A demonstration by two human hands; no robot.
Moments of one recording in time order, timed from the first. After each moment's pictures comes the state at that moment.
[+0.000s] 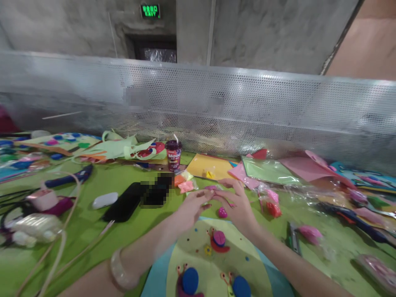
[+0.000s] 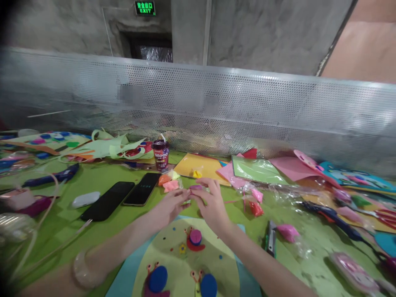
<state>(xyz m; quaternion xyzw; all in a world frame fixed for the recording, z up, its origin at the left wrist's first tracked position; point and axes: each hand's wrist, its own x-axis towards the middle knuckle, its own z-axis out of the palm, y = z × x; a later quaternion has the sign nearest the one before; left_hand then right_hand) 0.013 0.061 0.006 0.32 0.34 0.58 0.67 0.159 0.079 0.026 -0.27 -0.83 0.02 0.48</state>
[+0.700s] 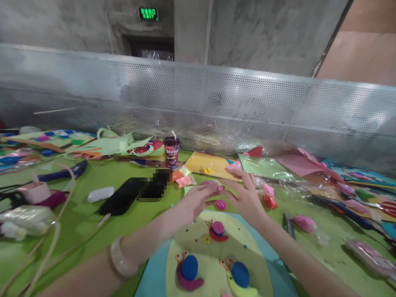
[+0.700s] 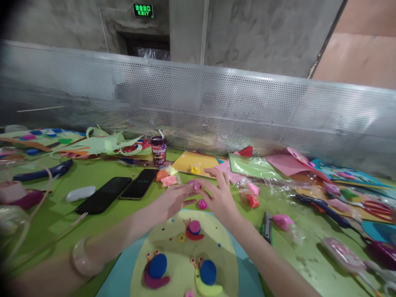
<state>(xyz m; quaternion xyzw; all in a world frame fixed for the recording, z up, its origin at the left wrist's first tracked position) 0.018 0.055 0.006 0.39 0.26 0.53 0.71 0.179 0.067 0.034 -0.27 -0.84 -0.11 0.45</state>
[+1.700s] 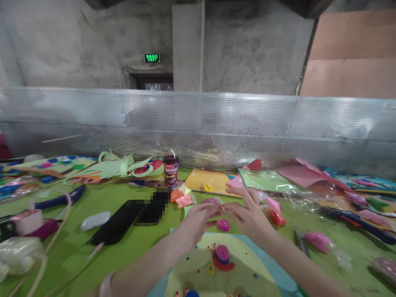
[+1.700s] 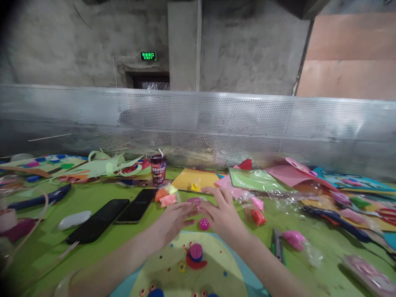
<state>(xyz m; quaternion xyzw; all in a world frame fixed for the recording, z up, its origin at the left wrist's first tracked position) 0.021 0.055 0.001 0.41 0.31 0.54 0.67 0.189 0.069 0.029 -0.22 -0.85 -0.22 0.43</state>
